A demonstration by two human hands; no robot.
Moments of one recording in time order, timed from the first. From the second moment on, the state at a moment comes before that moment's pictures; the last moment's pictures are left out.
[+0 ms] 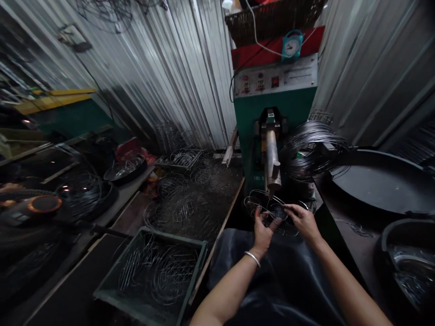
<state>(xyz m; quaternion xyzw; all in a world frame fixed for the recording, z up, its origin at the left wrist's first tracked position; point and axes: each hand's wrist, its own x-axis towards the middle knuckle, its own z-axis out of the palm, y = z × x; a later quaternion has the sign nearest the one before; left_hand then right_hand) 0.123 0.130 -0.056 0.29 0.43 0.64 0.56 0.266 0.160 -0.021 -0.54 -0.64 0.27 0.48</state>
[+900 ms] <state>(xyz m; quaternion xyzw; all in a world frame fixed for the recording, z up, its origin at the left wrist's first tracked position) 0.120 0.140 -0.062 0.33 0.37 0.64 0.58 0.268 0.134 -0.016 -0.54 -0.66 0.22 0.48</state>
